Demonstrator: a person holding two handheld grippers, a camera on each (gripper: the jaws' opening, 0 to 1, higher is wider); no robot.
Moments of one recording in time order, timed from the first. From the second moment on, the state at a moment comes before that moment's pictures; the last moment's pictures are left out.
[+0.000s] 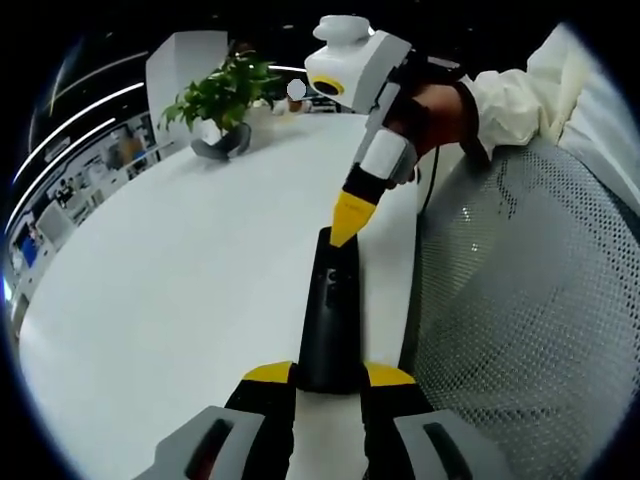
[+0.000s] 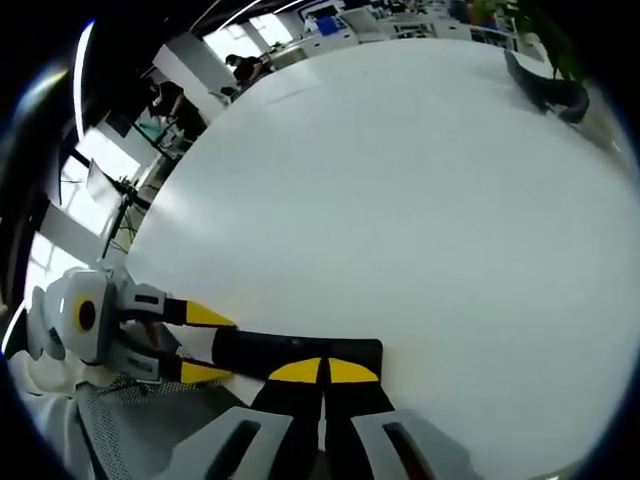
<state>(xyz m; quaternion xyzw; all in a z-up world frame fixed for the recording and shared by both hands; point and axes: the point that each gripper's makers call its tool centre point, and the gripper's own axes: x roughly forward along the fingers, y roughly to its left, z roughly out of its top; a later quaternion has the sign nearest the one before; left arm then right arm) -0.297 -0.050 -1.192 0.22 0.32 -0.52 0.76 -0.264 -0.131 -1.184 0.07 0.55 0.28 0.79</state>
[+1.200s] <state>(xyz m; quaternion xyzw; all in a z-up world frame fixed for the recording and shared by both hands) -0.305 -0.059 -1.193 0.22 0.31 -0.54 0.75 -0.266 -0.126 -1.185 0.04 0.54 0.30 0.79</state>
